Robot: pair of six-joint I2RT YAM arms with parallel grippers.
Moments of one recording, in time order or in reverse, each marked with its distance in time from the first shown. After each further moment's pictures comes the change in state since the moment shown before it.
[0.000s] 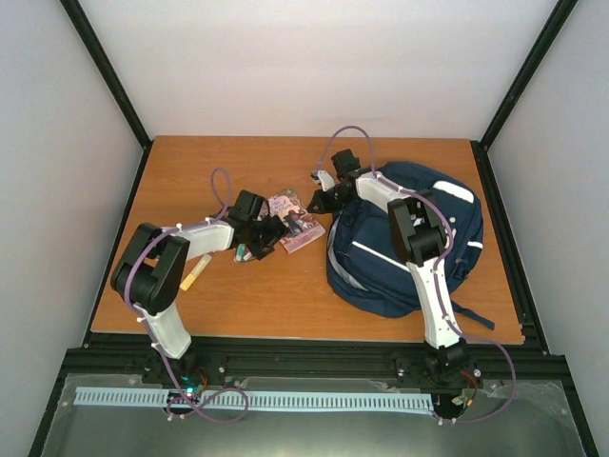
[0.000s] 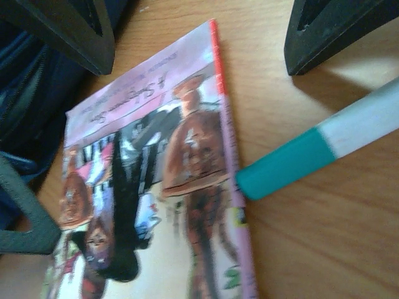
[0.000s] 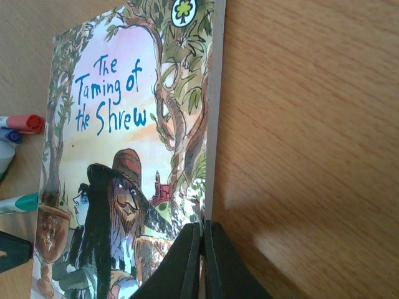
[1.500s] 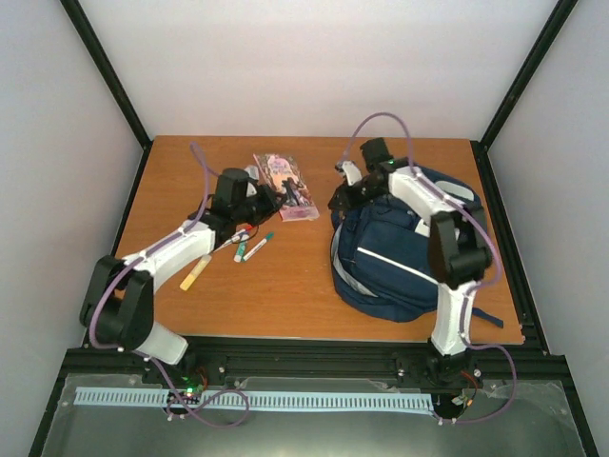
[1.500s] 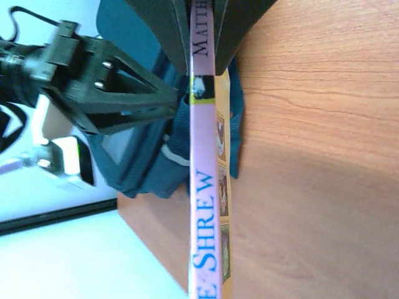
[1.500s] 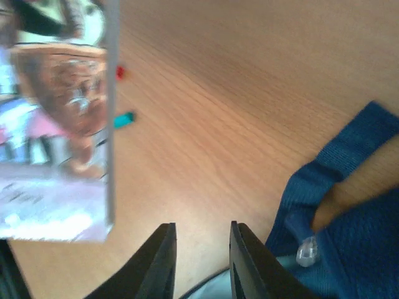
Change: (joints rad) left arm -0.005 -0.220 0.012 0.241 -0.008 0.037; right arm -0.064 -0.347 -0.239 -0.139 0.027 -0.049
